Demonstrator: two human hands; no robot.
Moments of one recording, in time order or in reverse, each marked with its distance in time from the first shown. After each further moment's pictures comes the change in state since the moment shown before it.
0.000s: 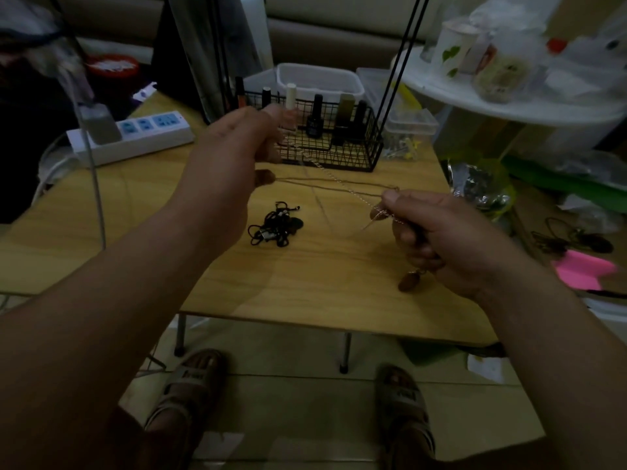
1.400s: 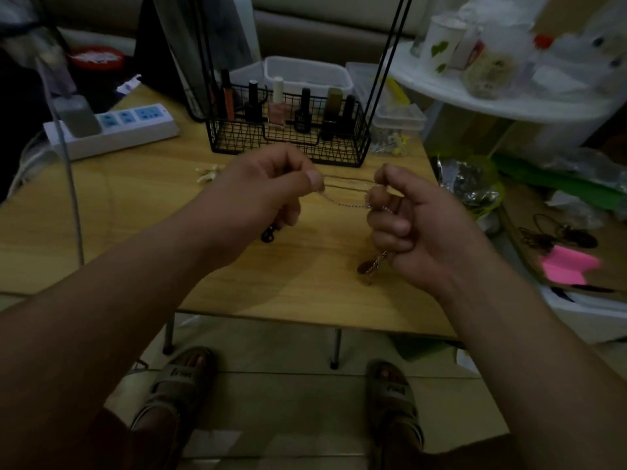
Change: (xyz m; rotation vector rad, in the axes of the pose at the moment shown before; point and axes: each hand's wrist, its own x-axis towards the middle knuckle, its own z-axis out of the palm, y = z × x) left_hand -0.011 -0.017 0.012 0.249 -0.343 -0.020; right_hand 0.000 -0.009 0.022 0.606 0.031 0.018
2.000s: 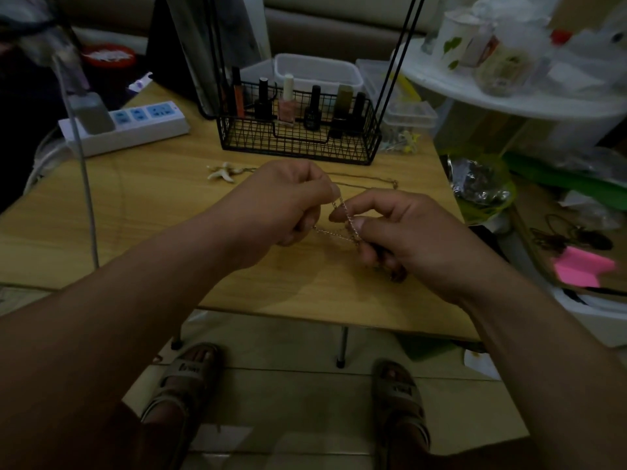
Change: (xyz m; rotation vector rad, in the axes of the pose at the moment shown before) left_hand 0.004 -0.003 0.012 -0.071 -0.080 -0.145; right_hand -0.017 0.004 0.004 -0.925 -0.183 -0.130
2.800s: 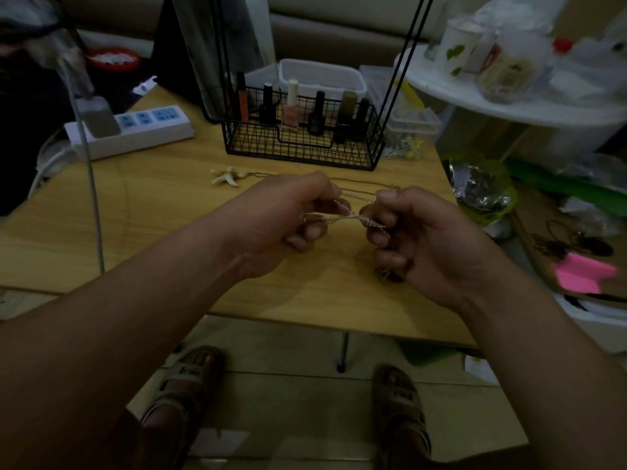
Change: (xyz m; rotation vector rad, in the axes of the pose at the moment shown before) left_hand -0.001 0.000 0.003 -0.319 -0.053 -0.169; right_hand 0.009 0.009 -0.002 0.671 0.010 0.109
